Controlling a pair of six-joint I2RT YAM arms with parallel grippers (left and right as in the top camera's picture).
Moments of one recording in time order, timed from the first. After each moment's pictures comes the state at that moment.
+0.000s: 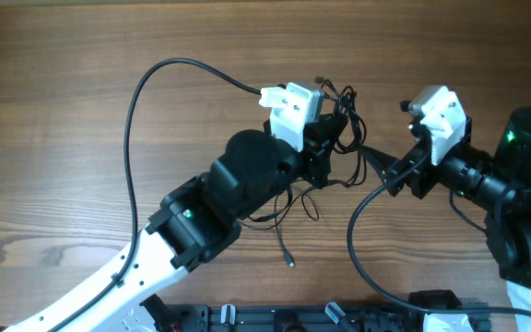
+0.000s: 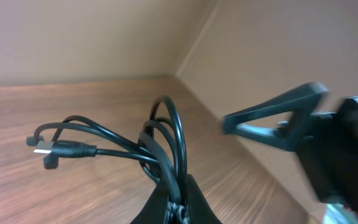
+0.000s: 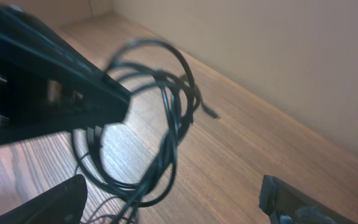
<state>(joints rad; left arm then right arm) -0.88 1.20 1.11 -0.07 0.01 -0.47 0.07 0.94 1.21 -0.81 -0.61 -0.41</state>
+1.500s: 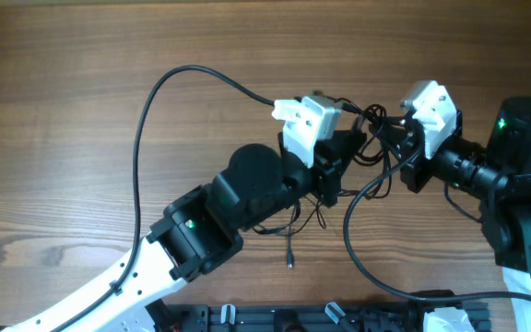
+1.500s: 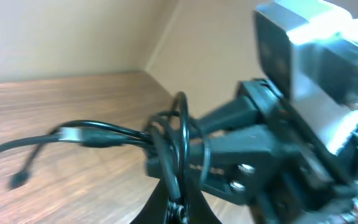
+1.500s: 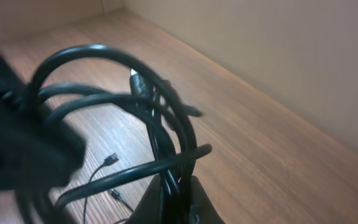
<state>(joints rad) -0.94 1.19 1.11 -0.05 0.03 -0.49 0.07 0.98 1.21 -0.81 -0.65 -0.43</state>
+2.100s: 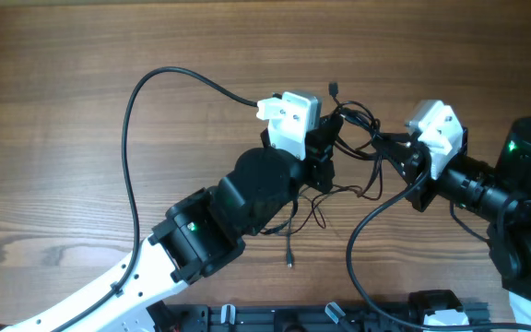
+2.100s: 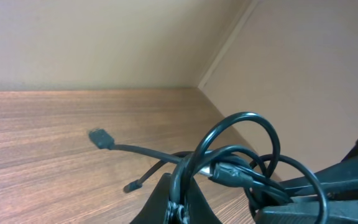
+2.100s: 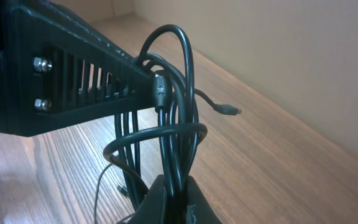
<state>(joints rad) -0.96 1.19 1.11 -0.10 -0.23 -0.49 0.07 0.90 1.21 -0.87 -0.67 -0.45</state>
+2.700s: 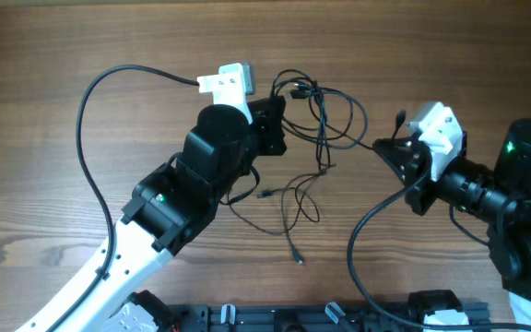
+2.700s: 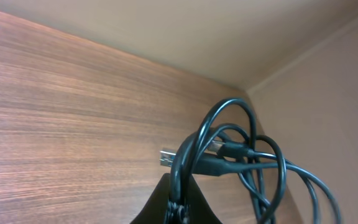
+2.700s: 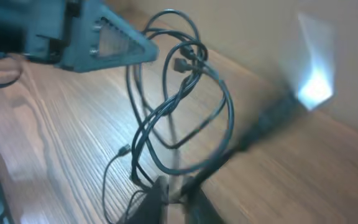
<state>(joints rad) -0.69 1.18 1.11 -0.28 -0.08 -0.72 0.07 0.90 1.21 -0.90 -0.65 -0.39</state>
